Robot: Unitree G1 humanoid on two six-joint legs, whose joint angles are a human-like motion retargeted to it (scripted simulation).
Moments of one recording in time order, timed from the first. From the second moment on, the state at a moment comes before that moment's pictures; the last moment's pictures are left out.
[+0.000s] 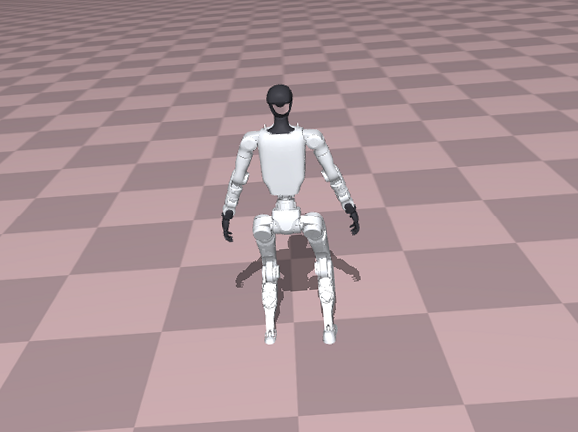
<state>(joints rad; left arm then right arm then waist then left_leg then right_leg) -0.03 0.35 -0.06 1.48 -0.32 0.01 -0.07 -0.07 -0.39 0.20 1.38 0.12 0.02 0.01 -0.01 0.01 -0.25 -0.57 -0.01 0.01 1.11 -0.76 -0.01 -0.63 -0.15 0.00 1.22 -0.69 -0.01</state>
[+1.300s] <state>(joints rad) 0.05 0.38 -0.05 1.53 -0.24 0.01 -0.04 -0.13 -0.34 0.27 1.31 0.08 0.00 -0.01 0.03 0.03 -0.25 -0.57 0.09 -0.01 1.17 -0.79 0.03 -0.63 -0.03 0.00 1.14 -0.78 -0.01</state>
